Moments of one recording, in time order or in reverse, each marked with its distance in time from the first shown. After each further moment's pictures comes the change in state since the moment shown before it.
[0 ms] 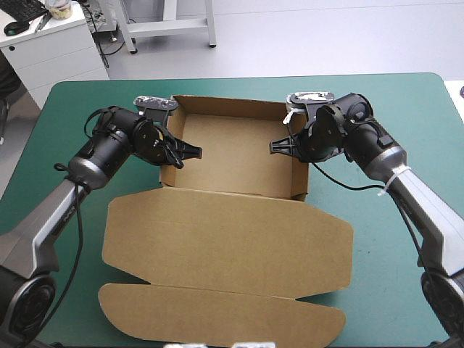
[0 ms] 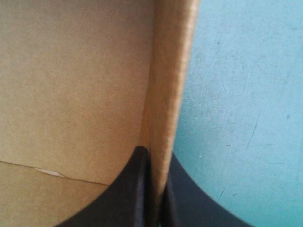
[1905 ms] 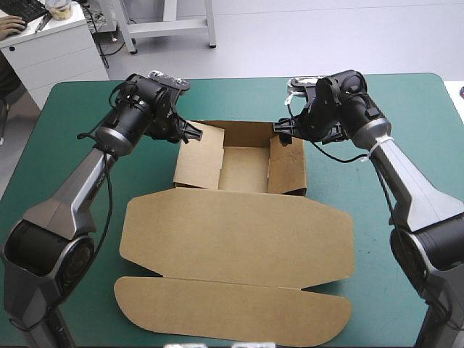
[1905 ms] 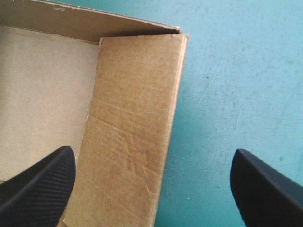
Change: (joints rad) left arm -0.001 0.236 -0.386 0.150 0.217 0.136; right arm -0.090 0.216 -0.269 0.067 0.098 -0.100
